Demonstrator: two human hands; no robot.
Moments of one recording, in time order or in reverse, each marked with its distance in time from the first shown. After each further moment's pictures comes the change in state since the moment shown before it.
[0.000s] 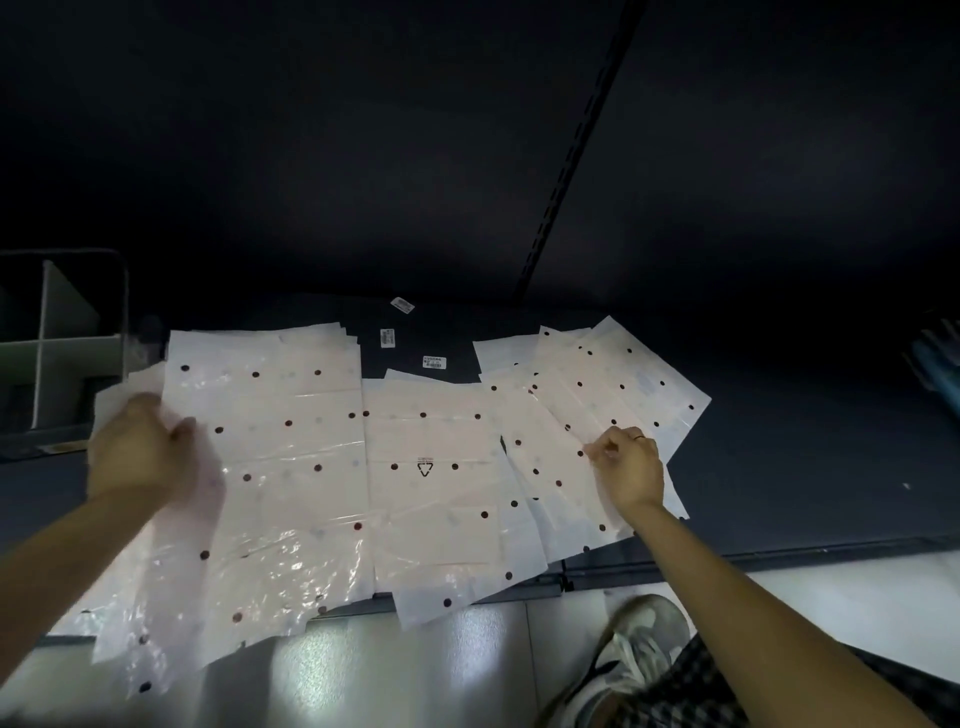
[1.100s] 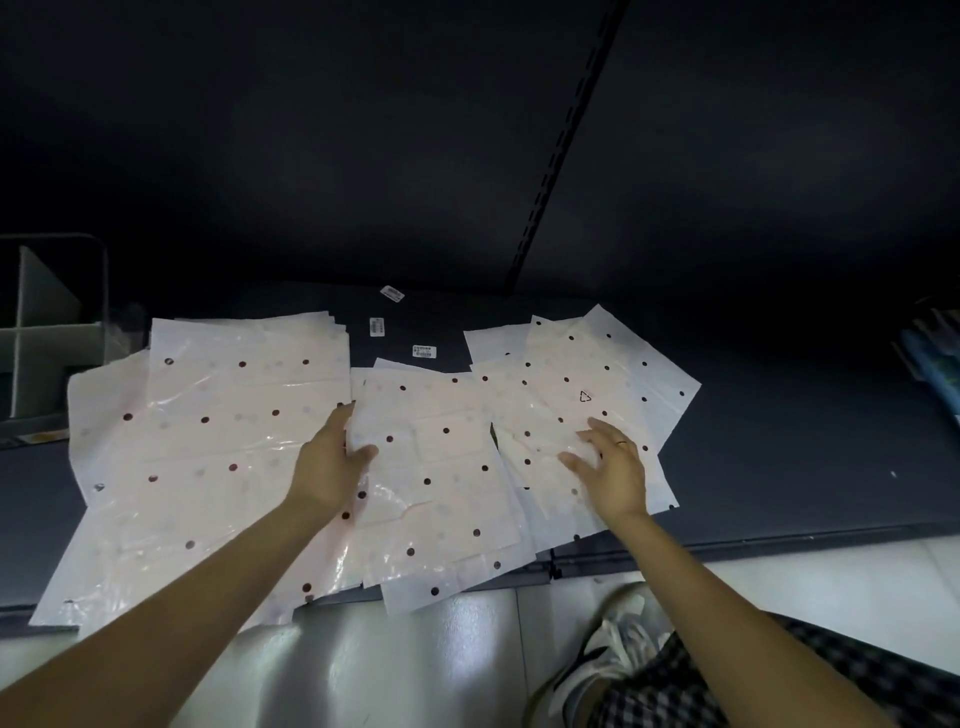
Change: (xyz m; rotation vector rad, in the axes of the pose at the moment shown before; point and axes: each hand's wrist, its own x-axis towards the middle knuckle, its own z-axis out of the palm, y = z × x) left_hand -0.099 0.107 0.058 -0.448 -0.412 0.209; right_hand -0.015 0.014 0.012 0.099 -0.042 -0.087
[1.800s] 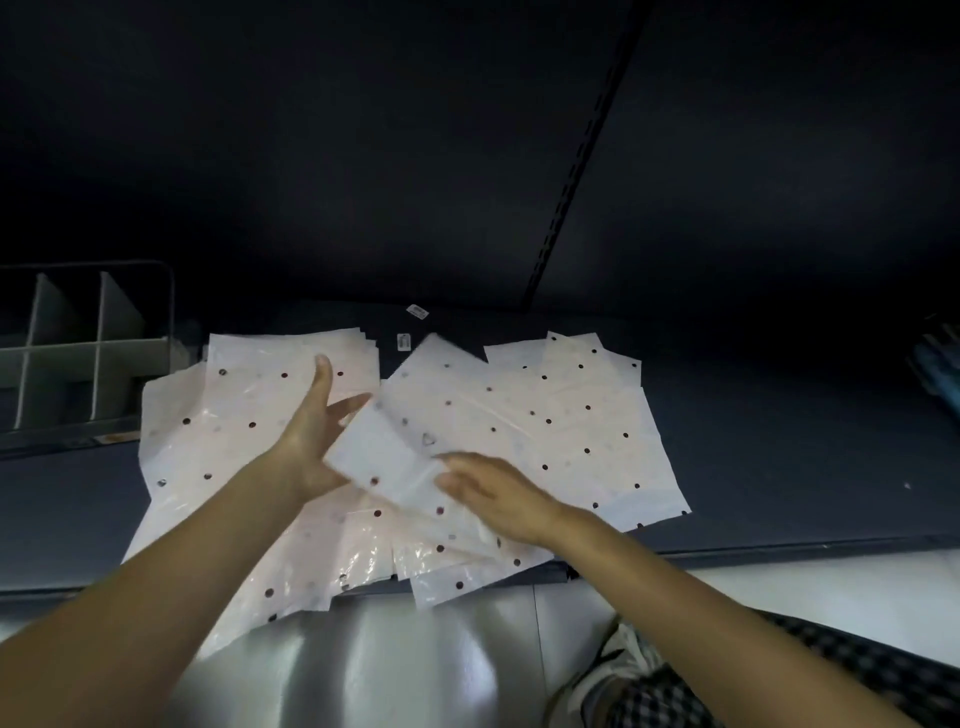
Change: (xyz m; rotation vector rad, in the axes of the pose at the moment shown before) left_hand -0.004 0.035 -0.065 -1.005 -0.332 -0.520; right_hand -0.062 -0.148 0.010 0.168 -0.749 -0.513
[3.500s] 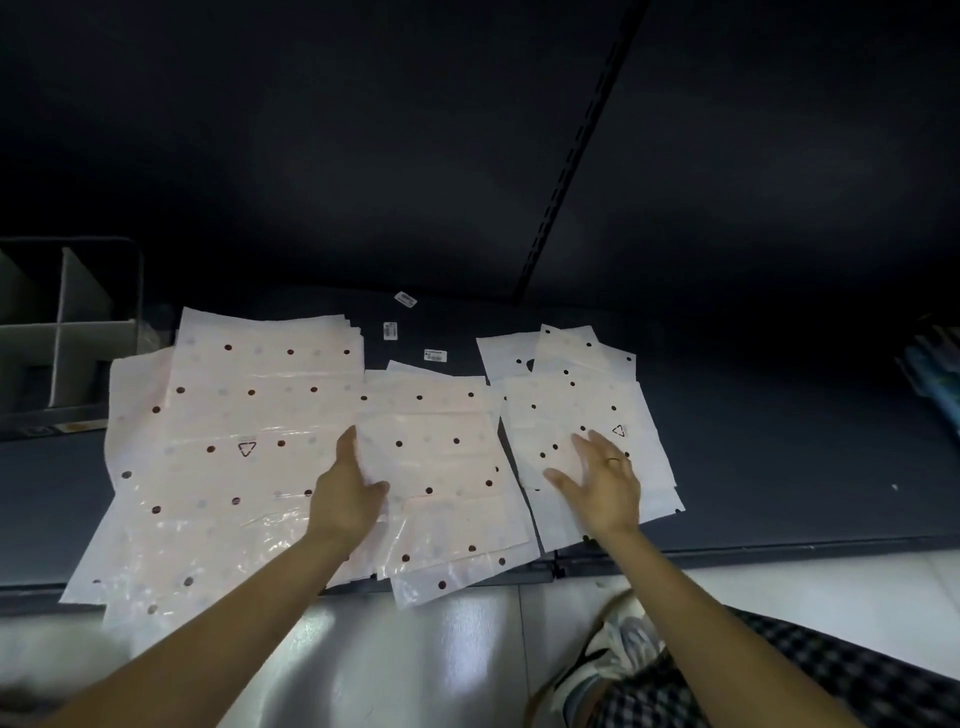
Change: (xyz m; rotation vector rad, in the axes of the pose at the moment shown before) left_hand 0.019 -0.086 0.007 1.006 0.424 0.409; right_hand -0.045 0.132 -0.030 -0.349 0.577 0.639
